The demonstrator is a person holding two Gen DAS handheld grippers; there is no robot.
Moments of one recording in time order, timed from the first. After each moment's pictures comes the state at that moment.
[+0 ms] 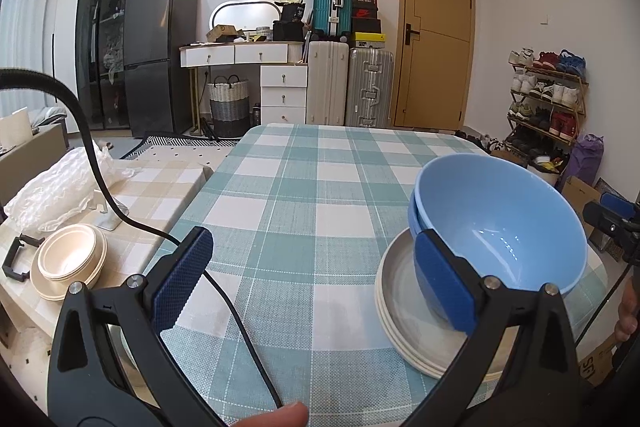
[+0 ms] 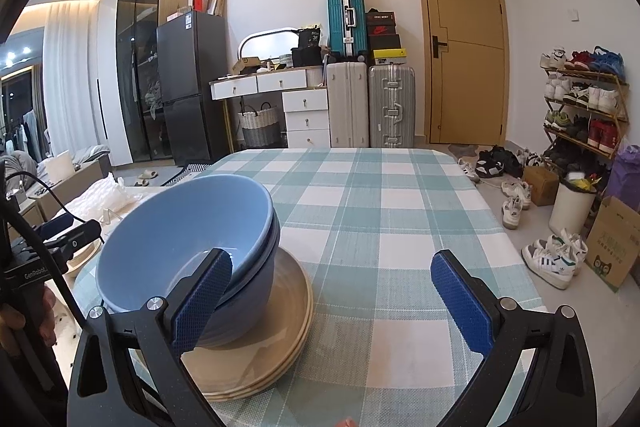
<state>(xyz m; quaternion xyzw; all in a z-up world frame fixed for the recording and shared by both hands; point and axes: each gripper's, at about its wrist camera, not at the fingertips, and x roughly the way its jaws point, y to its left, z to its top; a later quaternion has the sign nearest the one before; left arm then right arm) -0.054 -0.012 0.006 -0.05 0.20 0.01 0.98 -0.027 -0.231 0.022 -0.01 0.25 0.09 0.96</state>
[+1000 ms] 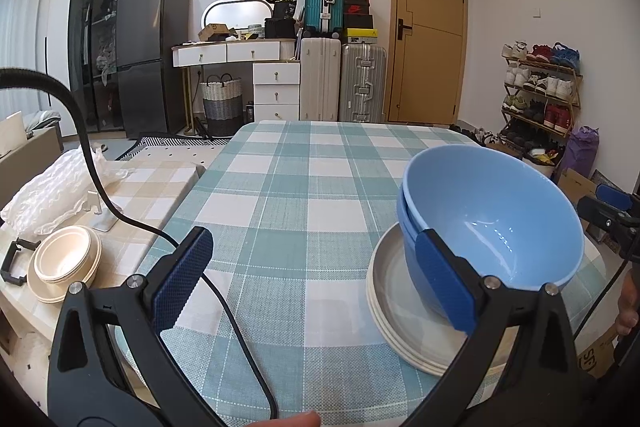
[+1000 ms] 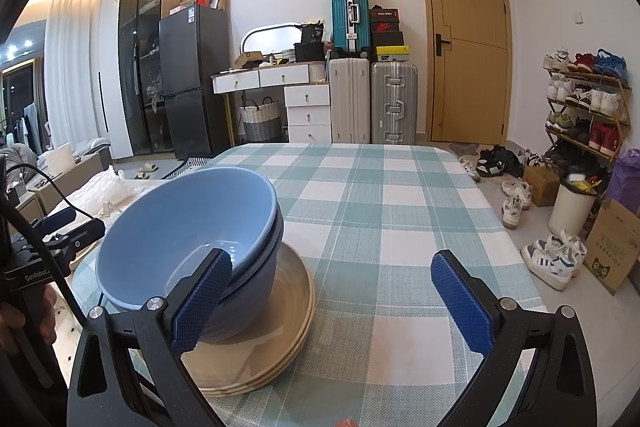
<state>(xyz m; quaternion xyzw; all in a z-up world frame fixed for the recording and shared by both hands) -0.056 -0.018 0.002 -0.04 0.20 0.00 0.98 -0.027 -0.229 0.021 -0.02 0.25 0.09 0.96</state>
